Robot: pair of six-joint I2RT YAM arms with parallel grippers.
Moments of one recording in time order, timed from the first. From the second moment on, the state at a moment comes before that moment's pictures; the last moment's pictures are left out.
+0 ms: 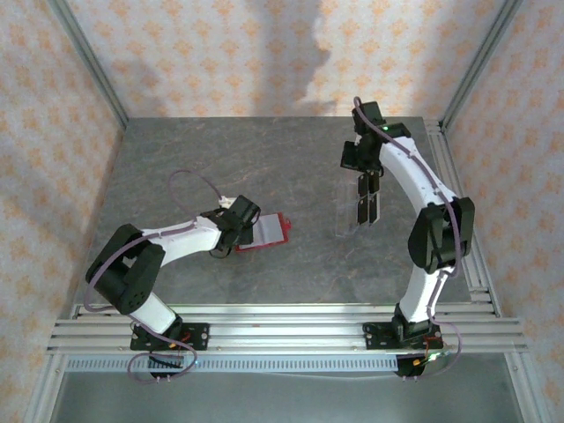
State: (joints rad) left arm -0.56 1.57 0.81 -0.44 -0.36 -0.64; right arm 0.26 1.83 1.73 -0.98 -0.02 0.40
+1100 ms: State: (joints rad) left arm -0.56 1.60 0.83 -0.52 -0.45 -0.66; right arm 0.56 1.78 1.01 0.03 -0.64 0.72
